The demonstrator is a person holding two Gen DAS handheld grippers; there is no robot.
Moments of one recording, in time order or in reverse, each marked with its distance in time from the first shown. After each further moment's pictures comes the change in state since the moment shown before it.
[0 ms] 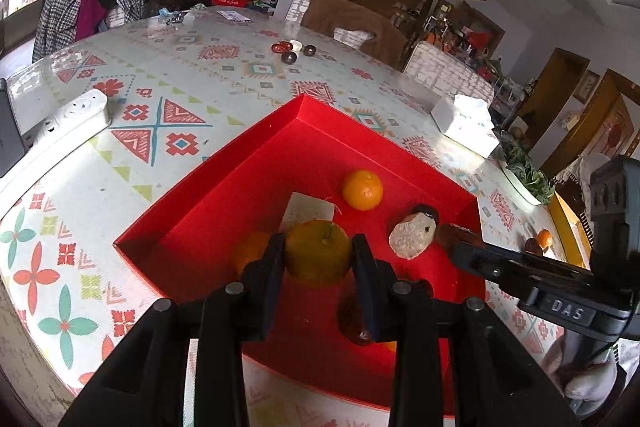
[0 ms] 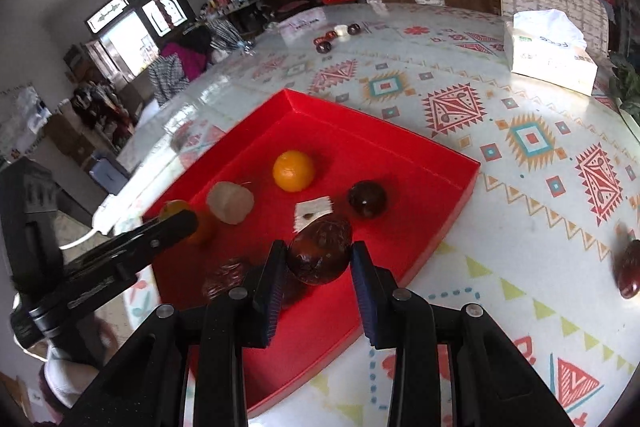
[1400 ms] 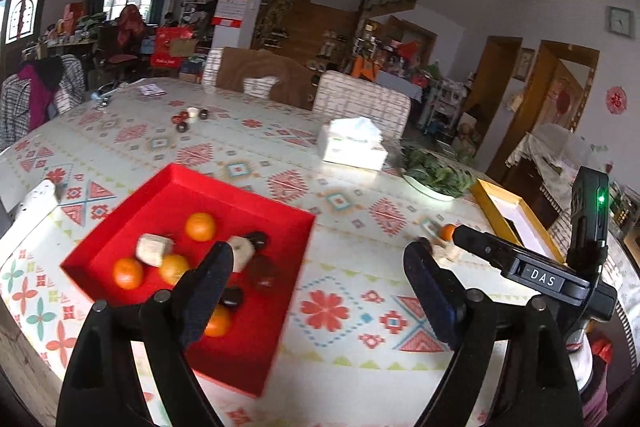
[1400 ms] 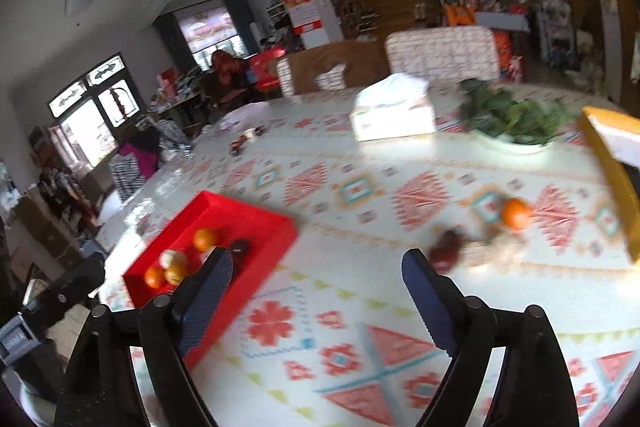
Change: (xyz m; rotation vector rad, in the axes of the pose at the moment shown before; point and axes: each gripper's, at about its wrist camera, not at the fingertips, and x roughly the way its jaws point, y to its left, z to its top) left arm -0.078 -0.156 -0.018 0.208 -0.141 -0.137; right arm -0.163 -0.095 -0.045 0.162 -0.326 -0.178
